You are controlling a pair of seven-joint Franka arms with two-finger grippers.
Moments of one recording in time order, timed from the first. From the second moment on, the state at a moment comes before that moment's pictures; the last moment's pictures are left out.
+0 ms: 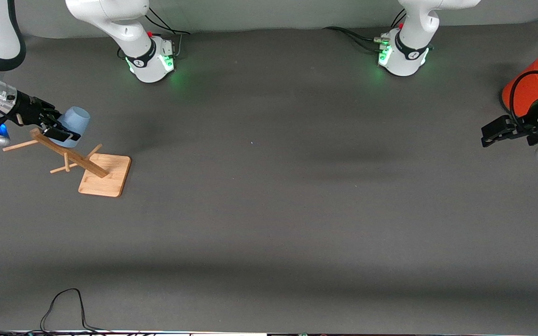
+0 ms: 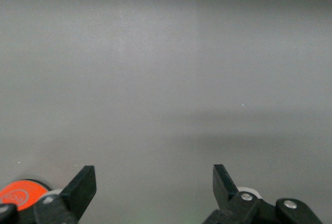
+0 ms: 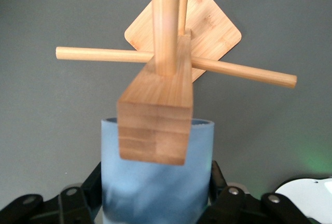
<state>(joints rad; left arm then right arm) -0.10 0.08 0.05 -1.49 0.02 1.54 -0.05 0.03 -0.26 -0.29 -2.29 0.17 1.90 0.60</state>
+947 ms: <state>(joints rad) -0.10 0.09 0.05 -1.49 0.02 1.54 -0.05 0.04 -0.26 -0.05 -2.08 0.35 1.77 0.88</state>
